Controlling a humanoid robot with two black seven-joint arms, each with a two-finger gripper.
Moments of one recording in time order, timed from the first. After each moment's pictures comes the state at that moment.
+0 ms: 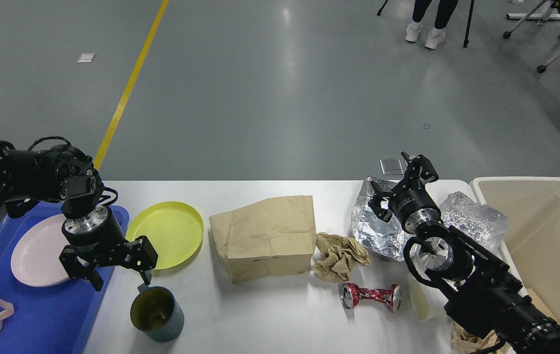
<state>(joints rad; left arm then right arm) -1.54 0.22 1.39 -0.89 0.09 -0.96 -0.20 0.54 -0.11 0.89 0.69 -0.16 0.06 0.27</state>
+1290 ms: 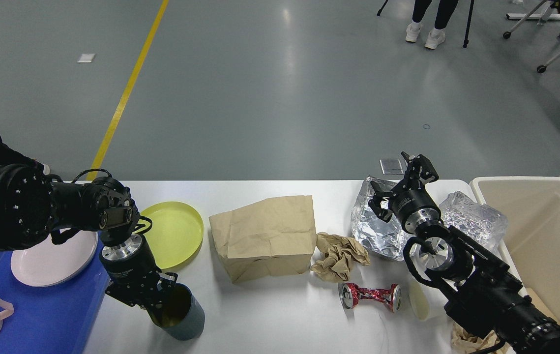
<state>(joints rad) -1.40 0.10 1.33 -0.78 0.09 -0.96 -0.21 0.54 -0.11 0.89 0.69 -0.16 0.06 0.27</state>
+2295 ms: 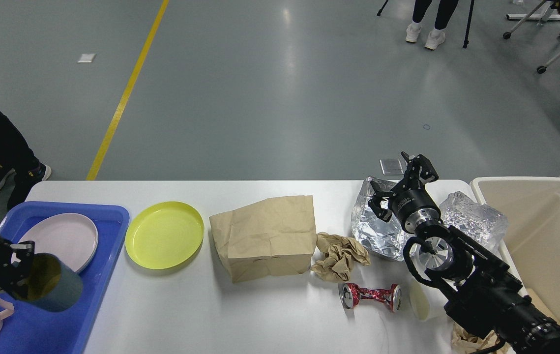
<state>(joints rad) -1.60 0.68 1.40 -0.95 0.12 -0.96 -0.09 0.54 -0.11 0.89 0.69 -0.16 0.06 0.27</state>
